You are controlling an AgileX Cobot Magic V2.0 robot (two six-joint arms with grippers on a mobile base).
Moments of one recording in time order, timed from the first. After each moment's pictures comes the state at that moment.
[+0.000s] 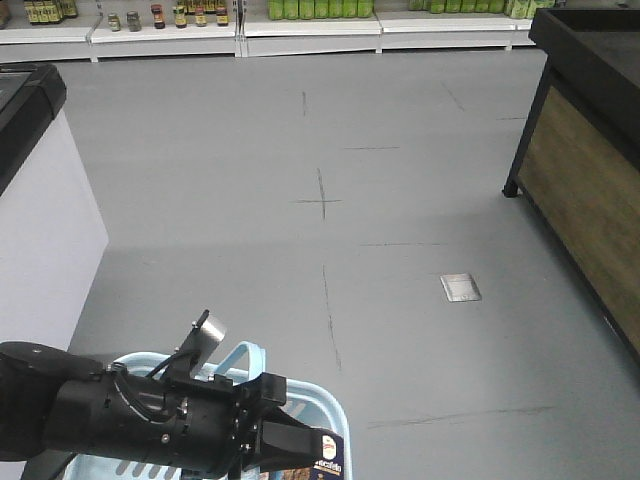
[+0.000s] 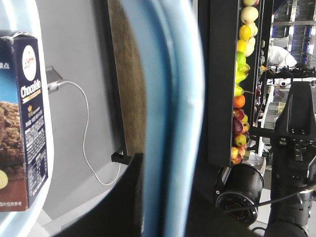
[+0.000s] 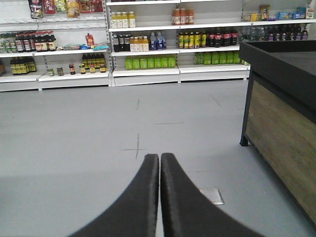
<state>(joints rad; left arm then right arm) -0.50 1.57 -0.61 -1.68 0.84 0.79 0.02 -0.01 0.03 -0.07 0.14 0.07</state>
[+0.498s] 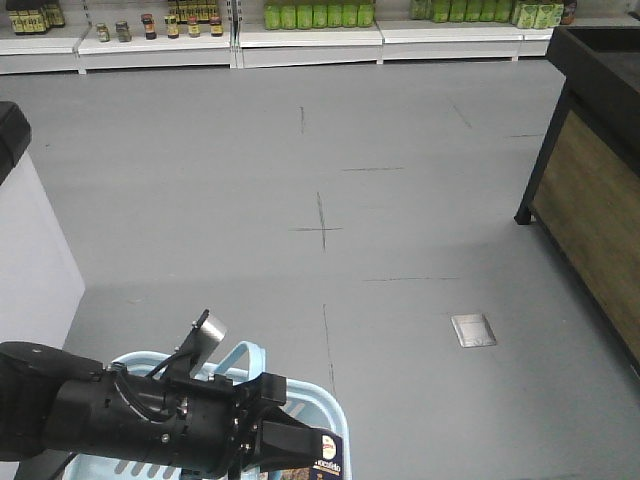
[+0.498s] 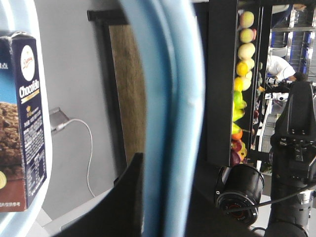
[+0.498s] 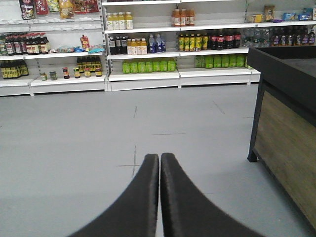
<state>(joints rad) -0.50 1.57 -0.61 -1.68 0.84 0.79 0.02 -0.01 0.03 -0.07 0.14 0.07</state>
